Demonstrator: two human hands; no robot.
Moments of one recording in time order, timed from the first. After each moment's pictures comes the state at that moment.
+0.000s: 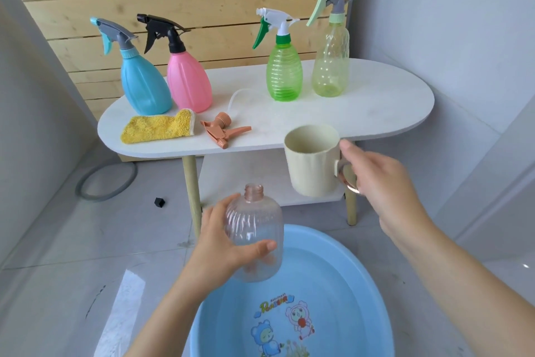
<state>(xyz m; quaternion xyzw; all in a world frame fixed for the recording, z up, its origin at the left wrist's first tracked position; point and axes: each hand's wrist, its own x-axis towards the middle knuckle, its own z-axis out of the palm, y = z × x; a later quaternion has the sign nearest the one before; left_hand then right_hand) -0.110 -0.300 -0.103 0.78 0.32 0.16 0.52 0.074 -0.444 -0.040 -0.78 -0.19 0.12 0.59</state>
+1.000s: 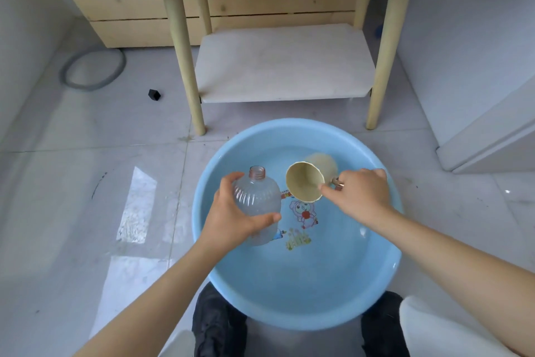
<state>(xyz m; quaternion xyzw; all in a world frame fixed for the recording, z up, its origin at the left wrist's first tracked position) -0.166 -0.340 -0.270 0.74 0.45 0.06 0.50 0.037 -0.471 -0.280 -0.91 -0.38 0.11 0.07</state>
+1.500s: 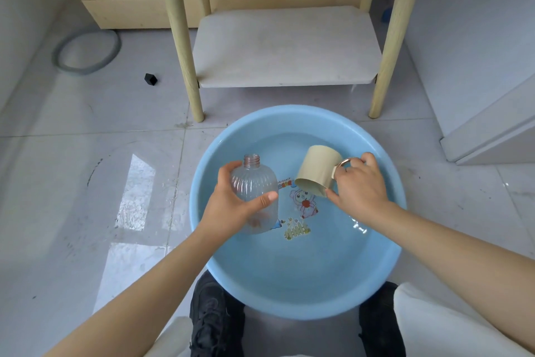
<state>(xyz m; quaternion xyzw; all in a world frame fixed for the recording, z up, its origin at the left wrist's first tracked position) -0.166 -0.339 -0.280 0.70 0.46 0.07 0.54 0.043 -0.478 -0.318 -0.85 -0.52 0.00 -0.11</state>
